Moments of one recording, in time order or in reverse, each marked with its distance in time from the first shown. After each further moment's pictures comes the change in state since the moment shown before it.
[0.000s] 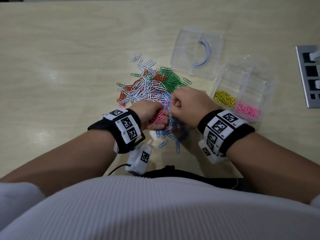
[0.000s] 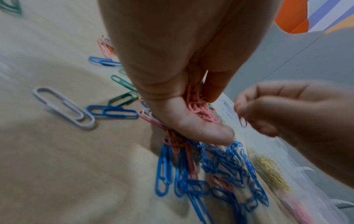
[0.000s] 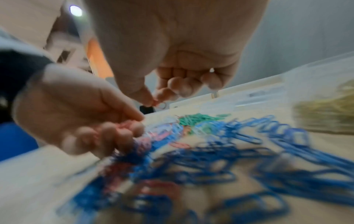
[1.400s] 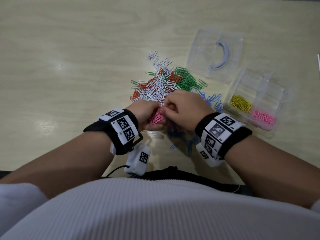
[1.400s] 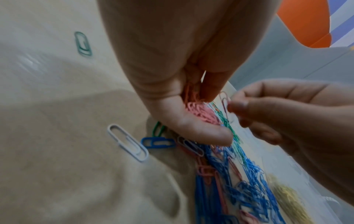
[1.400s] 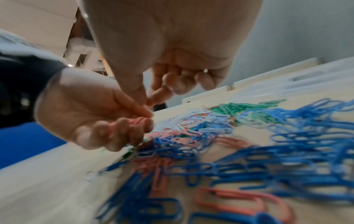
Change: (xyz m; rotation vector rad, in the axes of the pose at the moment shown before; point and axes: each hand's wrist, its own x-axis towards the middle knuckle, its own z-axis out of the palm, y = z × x) left_hand -0.006 -0.009 -0.041 -0.087 0.070 0.009; right_hand 0.018 -0.037 0.017 0.035 -0.050 -0.134
